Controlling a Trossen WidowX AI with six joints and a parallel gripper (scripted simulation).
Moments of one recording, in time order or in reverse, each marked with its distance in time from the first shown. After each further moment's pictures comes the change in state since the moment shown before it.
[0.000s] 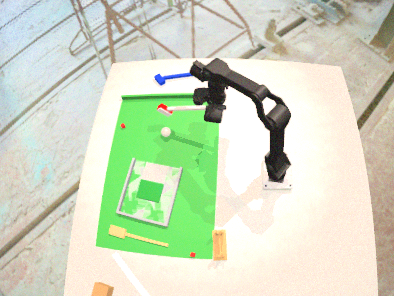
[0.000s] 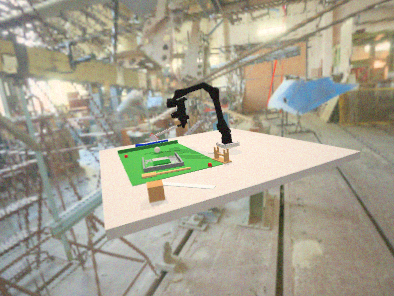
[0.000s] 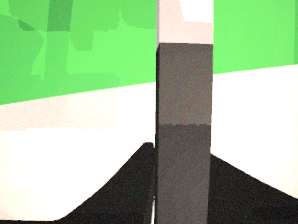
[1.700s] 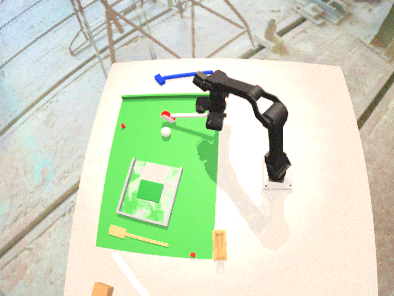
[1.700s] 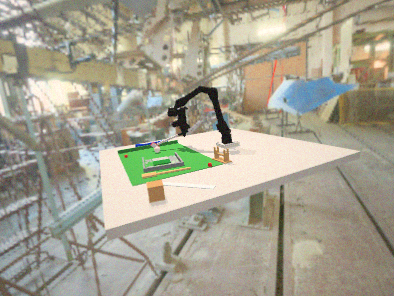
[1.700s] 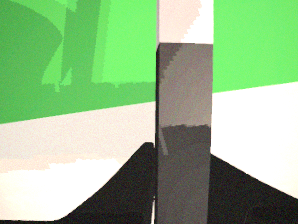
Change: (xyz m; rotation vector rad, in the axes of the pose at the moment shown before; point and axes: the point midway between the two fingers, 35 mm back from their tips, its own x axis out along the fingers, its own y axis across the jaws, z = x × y) arm 0.067 -0.008 0.000 0.005 -0.003 0.002
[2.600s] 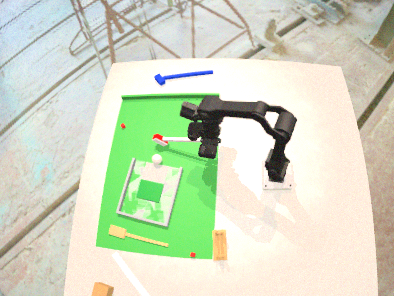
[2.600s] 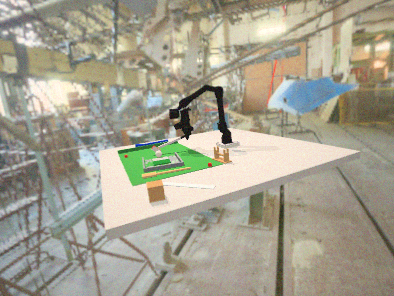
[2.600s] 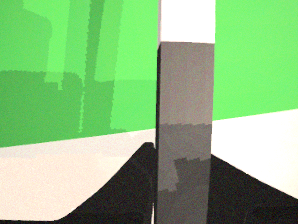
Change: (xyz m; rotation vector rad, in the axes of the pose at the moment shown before) arm 0.002 0.115 0.003 -0.009 0.001 0.017
